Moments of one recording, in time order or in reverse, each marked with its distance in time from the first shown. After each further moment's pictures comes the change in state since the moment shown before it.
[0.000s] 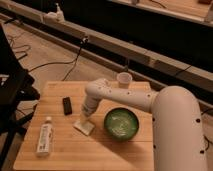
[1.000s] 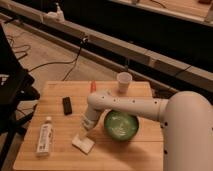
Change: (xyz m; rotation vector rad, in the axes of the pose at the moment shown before) arm 0.092 0.034 0.009 -0.098 0.116 0.069
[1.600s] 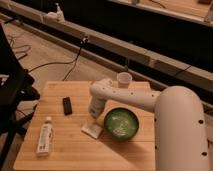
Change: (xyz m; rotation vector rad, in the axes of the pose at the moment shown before) arm -0.047 -0.062 -0.027 0.157 0.013 -0.071
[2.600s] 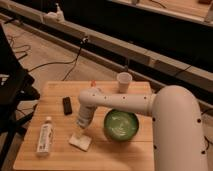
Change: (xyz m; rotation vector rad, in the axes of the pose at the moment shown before) arm 0.026 0.090 0.022 -0.153 0.045 -0.047
